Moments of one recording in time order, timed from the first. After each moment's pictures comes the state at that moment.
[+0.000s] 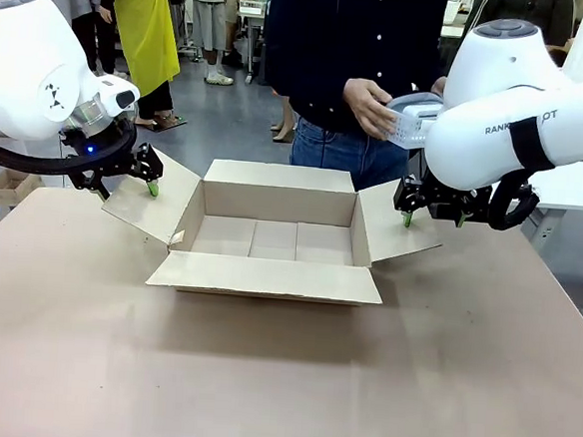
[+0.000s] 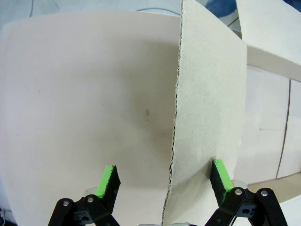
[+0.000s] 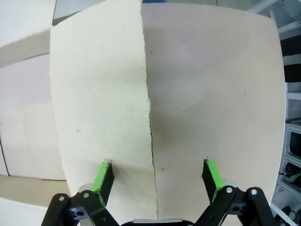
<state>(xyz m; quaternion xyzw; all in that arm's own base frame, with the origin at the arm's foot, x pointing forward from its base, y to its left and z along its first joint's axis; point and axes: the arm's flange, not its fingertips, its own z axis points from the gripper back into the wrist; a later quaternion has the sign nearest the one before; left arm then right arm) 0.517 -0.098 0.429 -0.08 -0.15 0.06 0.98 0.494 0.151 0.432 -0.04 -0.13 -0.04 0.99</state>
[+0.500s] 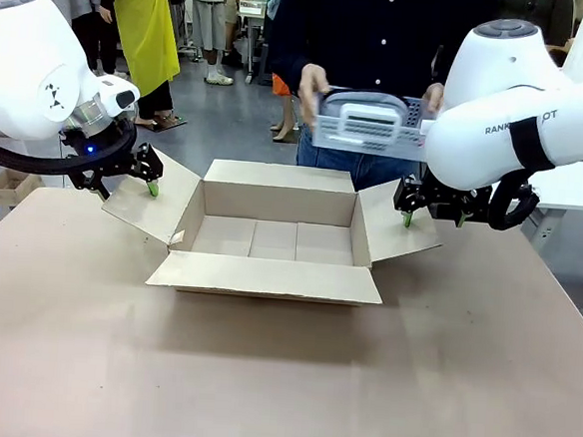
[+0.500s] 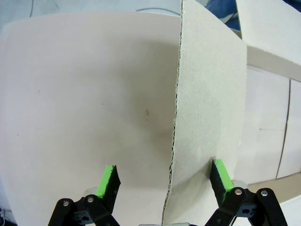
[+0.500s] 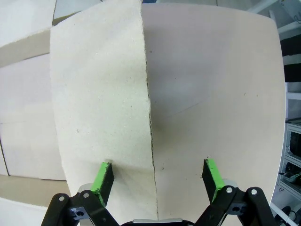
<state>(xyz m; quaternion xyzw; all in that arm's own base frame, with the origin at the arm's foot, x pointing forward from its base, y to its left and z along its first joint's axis) 0.517 -0.098 0.429 -0.08 -0.15 0.06 0.98 0.494 0.151 0.432 -0.04 -0.13 -0.04 0.99</state>
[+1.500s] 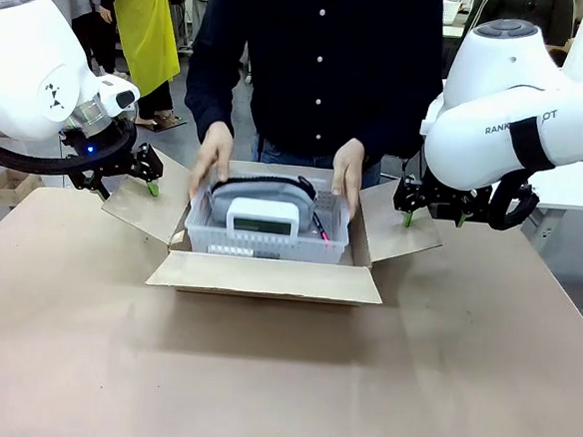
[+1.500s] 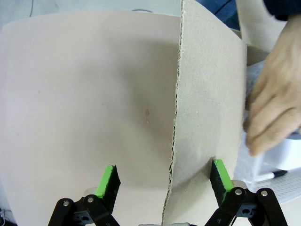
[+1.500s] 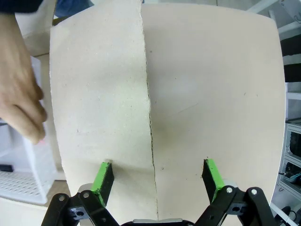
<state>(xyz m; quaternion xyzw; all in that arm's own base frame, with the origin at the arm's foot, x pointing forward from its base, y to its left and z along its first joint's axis) 0.517 -0.098 0.429 -0.08 -0.15 0.06 0.98 0.494 0.151 0.432 -0.04 -0.13 -0.04 0.99</state>
